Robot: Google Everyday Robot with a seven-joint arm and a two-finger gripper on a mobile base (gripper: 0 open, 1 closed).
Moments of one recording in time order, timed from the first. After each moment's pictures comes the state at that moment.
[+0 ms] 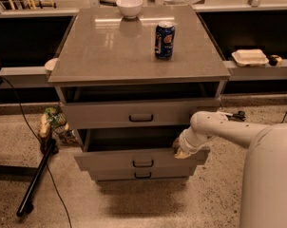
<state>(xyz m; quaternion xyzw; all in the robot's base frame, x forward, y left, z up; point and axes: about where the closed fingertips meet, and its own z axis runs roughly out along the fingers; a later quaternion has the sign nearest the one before) 0.613 -0.165 0.431 -0.73 0.67 0.06 0.16</state>
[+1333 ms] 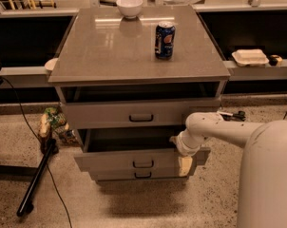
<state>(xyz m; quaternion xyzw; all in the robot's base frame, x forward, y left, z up) 0.599 -0.156 0.431 -0.75 0.64 0.05 0.14</state>
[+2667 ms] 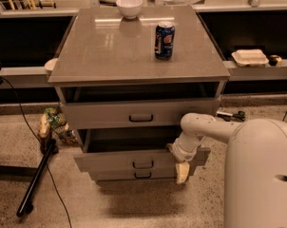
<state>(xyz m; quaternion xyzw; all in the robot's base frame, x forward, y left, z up) 0.560 -0.142 0.398 -0.76 0.62 0.15 0.07</state>
